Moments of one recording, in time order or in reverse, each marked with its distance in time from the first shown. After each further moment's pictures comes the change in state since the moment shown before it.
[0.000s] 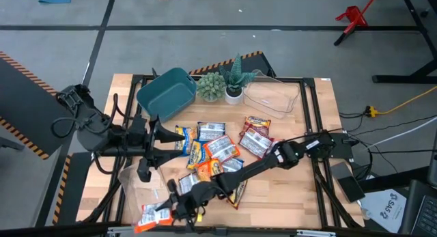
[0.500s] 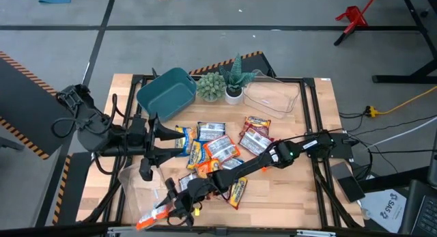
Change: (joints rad) left arm 0.000 0.000 0.000 -0.007 -0.035 0.050; right arm -0.034 0.056 0.005 -0.002 -0.085 0.018
